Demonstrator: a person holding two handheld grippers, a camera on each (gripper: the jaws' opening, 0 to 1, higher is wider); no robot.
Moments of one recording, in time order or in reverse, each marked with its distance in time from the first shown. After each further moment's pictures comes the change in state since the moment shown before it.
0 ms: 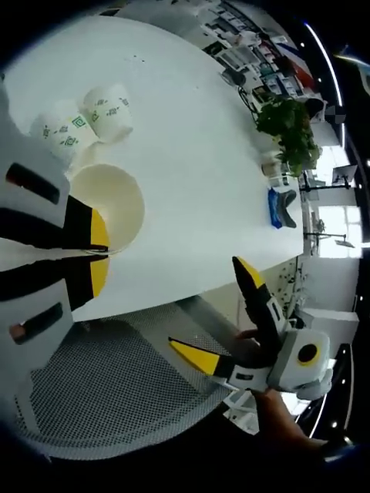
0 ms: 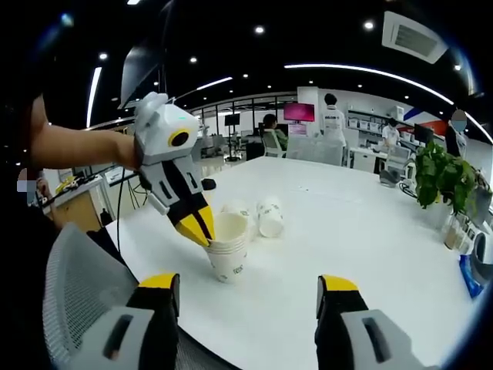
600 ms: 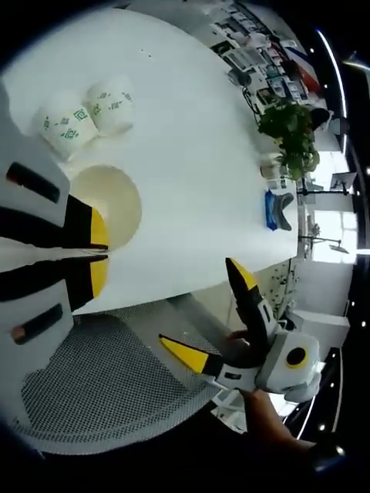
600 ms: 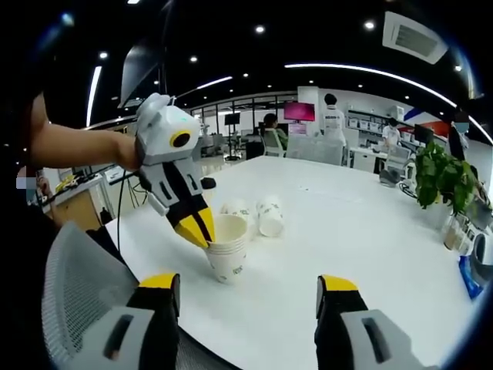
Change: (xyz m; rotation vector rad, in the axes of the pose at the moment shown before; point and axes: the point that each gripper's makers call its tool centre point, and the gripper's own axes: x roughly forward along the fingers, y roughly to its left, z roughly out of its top) left arm -0.002 -0.005 0.008 -0.055 -0.052 -0.018; right arm 0.001 -0.001 -0.003 -0.011 0.008 0.001
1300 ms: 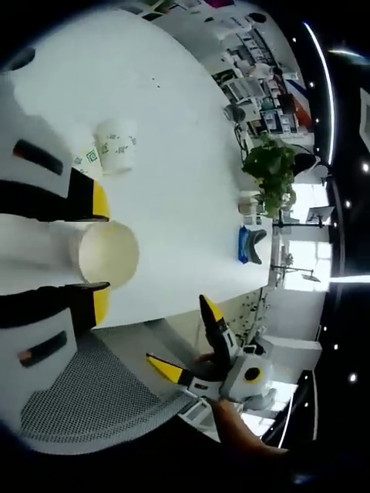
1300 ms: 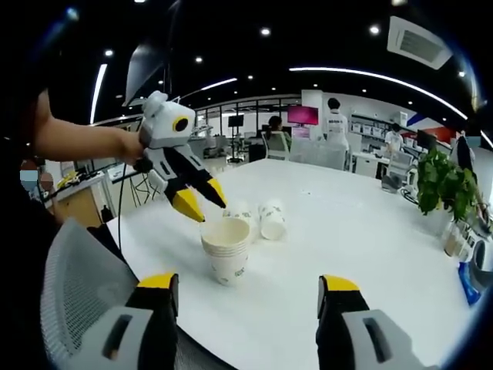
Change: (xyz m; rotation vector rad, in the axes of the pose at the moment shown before) left arm -0.050 0.044 0.002 -0.095 -0.182 0.152; right arm -0.002 0.003 0.005 -0.026 -0.024 0.007
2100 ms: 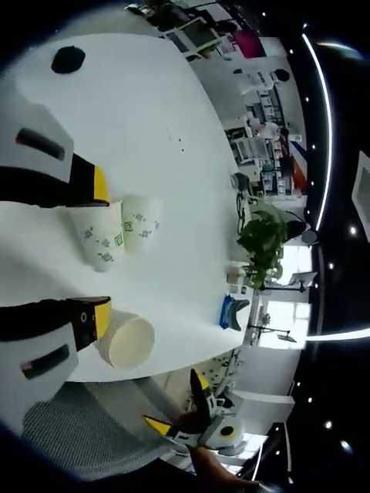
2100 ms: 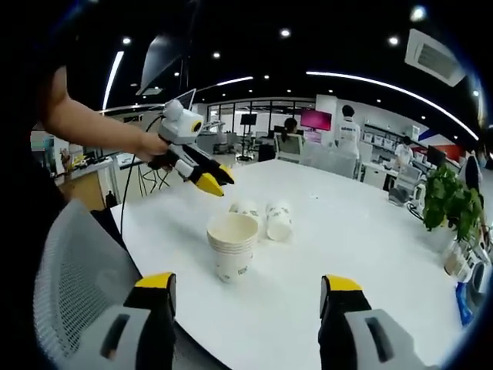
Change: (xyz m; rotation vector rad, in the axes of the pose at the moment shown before) left arm -0.034 0.091 -0.034 -0.168 -0.108 0.297; right arm 0.004 0.004 -0.001 -0.084 0.007 0.026
